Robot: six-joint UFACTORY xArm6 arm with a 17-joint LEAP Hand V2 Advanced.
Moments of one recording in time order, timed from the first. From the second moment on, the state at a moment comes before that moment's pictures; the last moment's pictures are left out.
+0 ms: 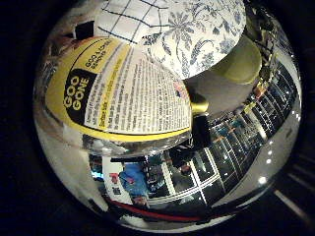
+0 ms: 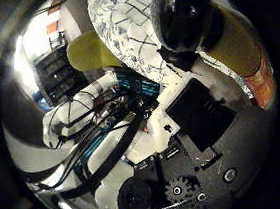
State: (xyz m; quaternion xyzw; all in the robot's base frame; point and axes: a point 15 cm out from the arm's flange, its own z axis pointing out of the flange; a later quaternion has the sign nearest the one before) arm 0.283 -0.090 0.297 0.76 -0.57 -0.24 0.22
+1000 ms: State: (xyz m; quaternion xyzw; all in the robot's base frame) arm 0.348 0.142 0.426 0.80 -0.44 -0.29 -0.28
